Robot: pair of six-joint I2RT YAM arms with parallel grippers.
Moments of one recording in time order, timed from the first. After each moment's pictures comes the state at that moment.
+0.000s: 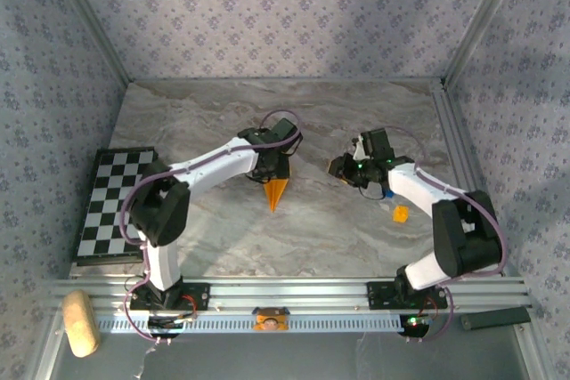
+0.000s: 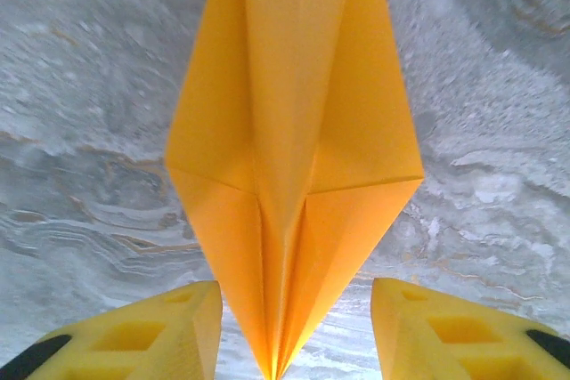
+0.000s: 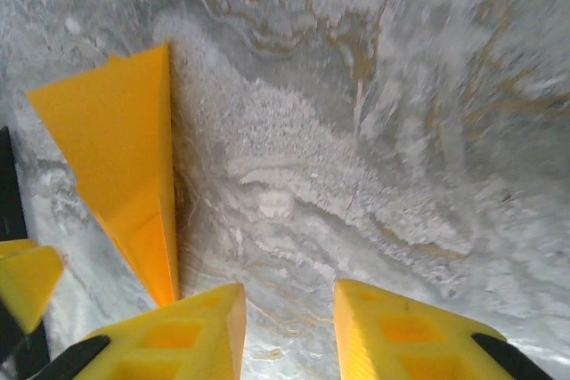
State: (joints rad) left arm -0.79 1.83 1.46 -0.86 -0.20 -0.77; right arm 0.28 1.46 0.83 -0.28 -0.40 0.64
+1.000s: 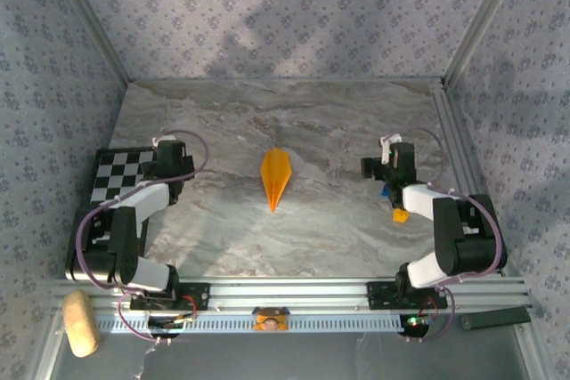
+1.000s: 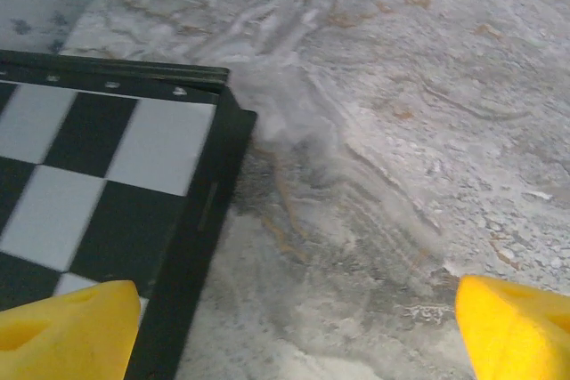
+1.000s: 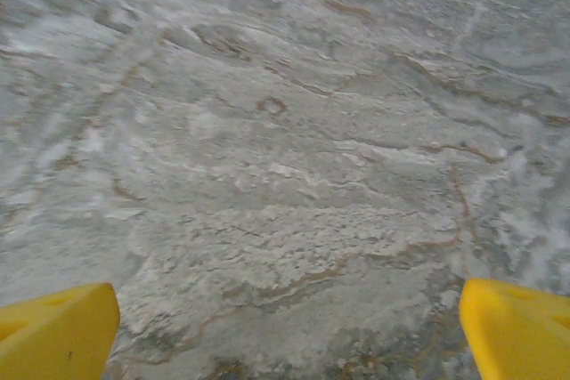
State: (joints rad) left arm -0.10 1.43 0.60 0.08 -0.43 -0.13; right arm 0.06 1.47 0.51 0.35 0.06 -0.08
